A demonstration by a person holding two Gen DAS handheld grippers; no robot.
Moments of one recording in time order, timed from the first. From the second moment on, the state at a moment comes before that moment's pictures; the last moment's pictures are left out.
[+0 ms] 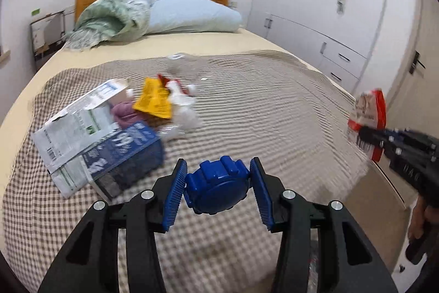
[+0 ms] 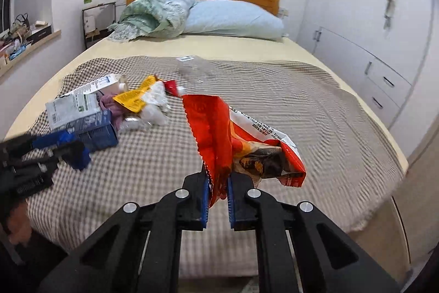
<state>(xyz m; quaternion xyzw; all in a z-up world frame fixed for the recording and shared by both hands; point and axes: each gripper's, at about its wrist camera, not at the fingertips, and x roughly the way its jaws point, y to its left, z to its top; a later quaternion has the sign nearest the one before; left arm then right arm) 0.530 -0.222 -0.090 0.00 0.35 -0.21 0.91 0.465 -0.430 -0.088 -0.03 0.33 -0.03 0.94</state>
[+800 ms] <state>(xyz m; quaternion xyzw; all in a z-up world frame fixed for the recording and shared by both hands) 0.399 -0.450 -0.279 0.12 0.58 -0.34 0.73 0.325 -0.604 -0.458 0.22 0.59 -0.10 0.77</state>
